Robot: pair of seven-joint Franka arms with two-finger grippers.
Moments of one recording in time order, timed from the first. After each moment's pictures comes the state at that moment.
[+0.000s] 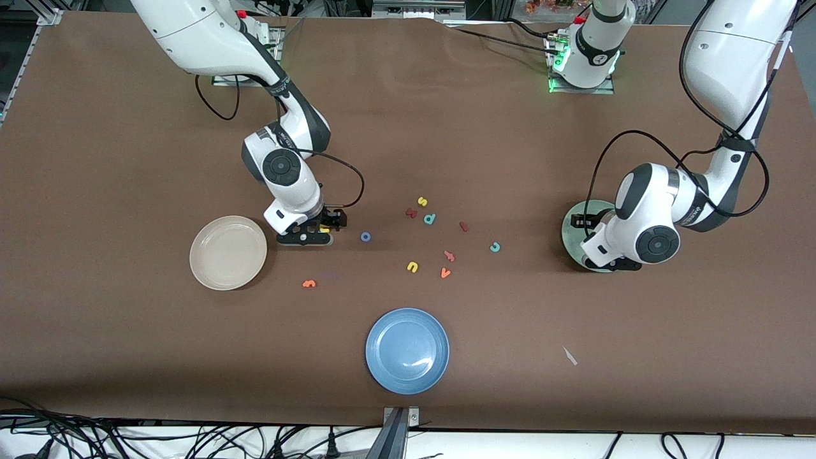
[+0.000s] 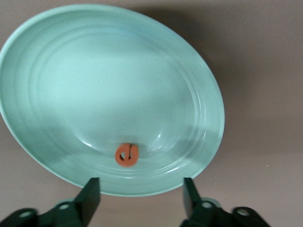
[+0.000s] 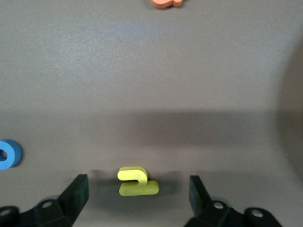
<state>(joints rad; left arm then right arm) 0.14 0.57 -0.29 -1.80 0.18 1.86 -0.21 0.35 0.57 0.16 -1.98 -0.19 2.54 0.63</state>
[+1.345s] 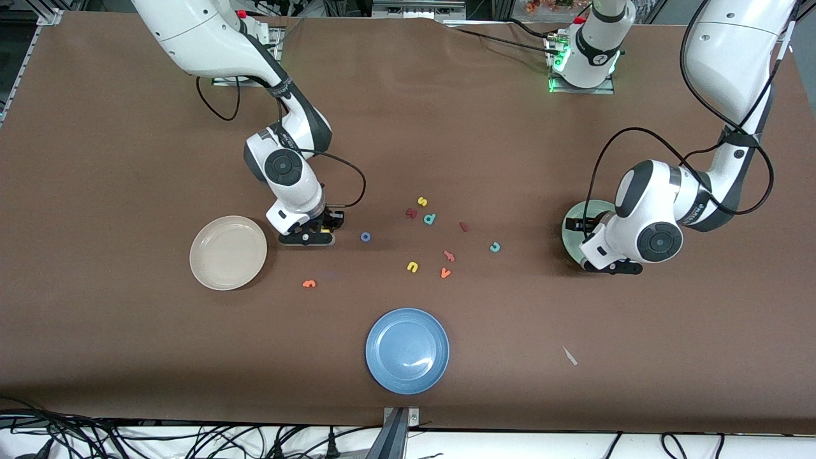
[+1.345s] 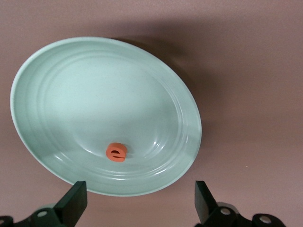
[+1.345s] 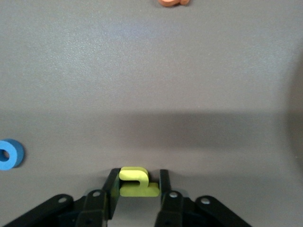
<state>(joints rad) 0.13 0.56 -0.31 -1.77 0.18 1.86 -0.21 0.36 0.58 0.16 -1.98 -0.19 2.56 0.63</state>
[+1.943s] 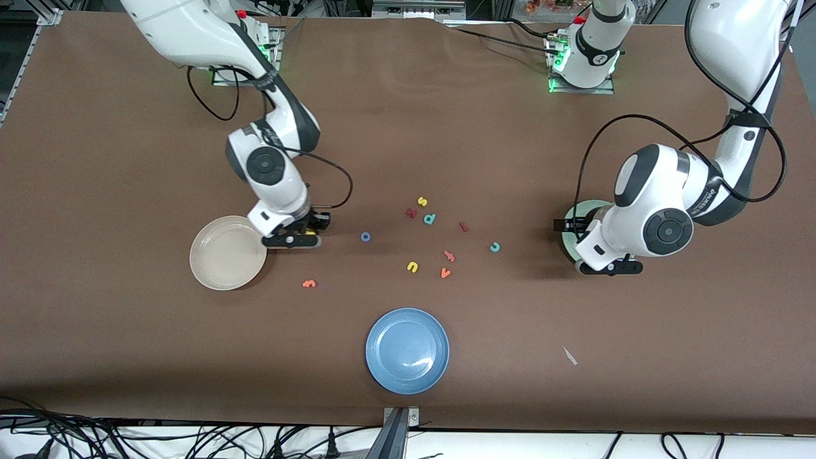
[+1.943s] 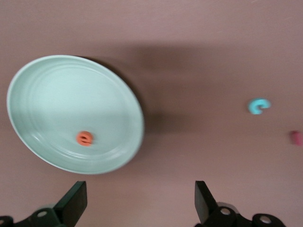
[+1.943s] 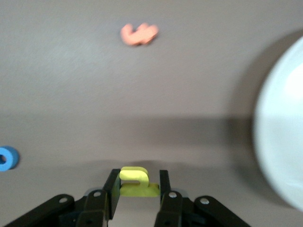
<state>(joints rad) 0.13 0.51 -0.42 -1.64 0.10 1.76 -0.37 0.28 0.47 0.15 -1.97 -0.19 2.43 0.53</state>
